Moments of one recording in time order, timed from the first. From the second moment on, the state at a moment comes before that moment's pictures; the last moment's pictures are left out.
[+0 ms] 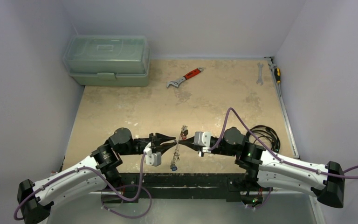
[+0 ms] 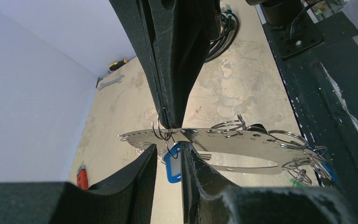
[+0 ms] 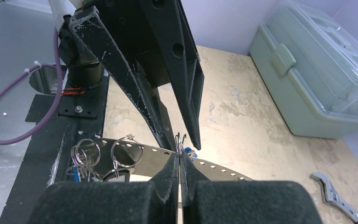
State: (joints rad) left arm -0.93 0.62 0.43 0.11 0.52 0.69; right arm 1.13 0.80 0.53 0.21 -0.25 -0.33
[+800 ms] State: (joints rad) left arm -0.91 0.64 0.43 0.11 0.60 0.66; right arm 1.13 0.81 0.53 0.21 -0.28 -0.31
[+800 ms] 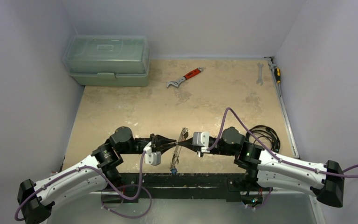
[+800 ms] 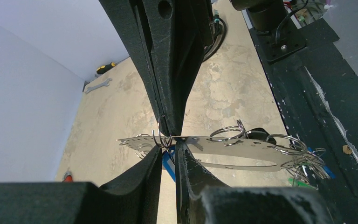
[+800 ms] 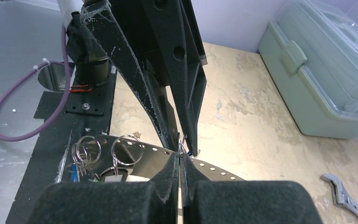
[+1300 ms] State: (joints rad) left arm -0.90 0.64 0.43 0.12 0.60 0.65; right arm 1.13 0.82 0.53 0.21 -0.28 -0.31
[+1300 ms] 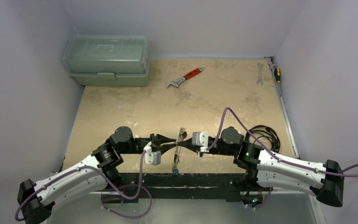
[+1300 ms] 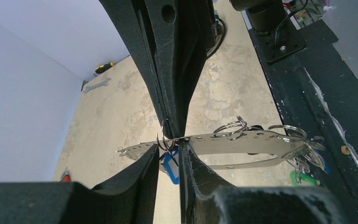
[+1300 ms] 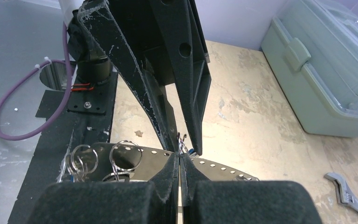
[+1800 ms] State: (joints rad) left arm -0.89 0.65 0.43 0.12 0.63 0.64; right arm 1.13 0.84 0.53 0.21 -0.28 -0.31
